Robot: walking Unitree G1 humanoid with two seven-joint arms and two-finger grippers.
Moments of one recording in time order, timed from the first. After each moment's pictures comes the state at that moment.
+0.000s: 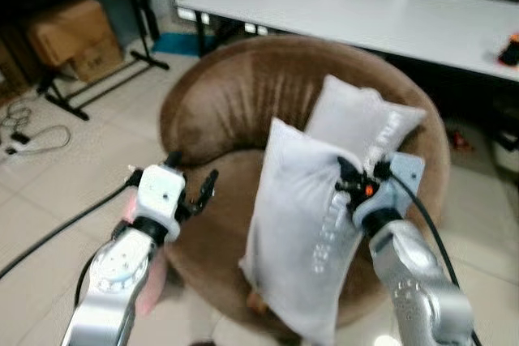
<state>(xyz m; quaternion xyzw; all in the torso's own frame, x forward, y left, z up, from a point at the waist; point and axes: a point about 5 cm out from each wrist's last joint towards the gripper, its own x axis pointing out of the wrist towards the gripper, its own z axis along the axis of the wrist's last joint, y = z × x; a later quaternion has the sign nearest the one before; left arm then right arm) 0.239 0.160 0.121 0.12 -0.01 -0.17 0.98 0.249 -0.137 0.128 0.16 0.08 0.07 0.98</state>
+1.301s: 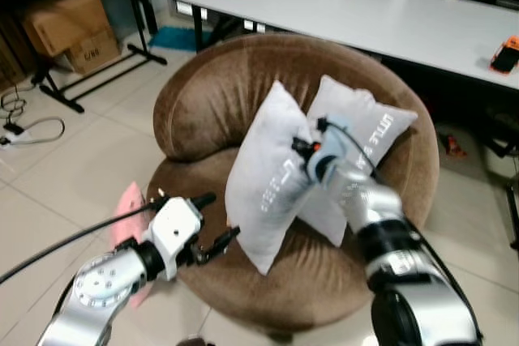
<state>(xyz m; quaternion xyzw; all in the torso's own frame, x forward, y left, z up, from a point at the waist) 0.210 0.161 0.110 0.16 0.08 -0.38 0.91 0.361 -0.089 0.101 0.16 0.22 0.10 0.96</state>
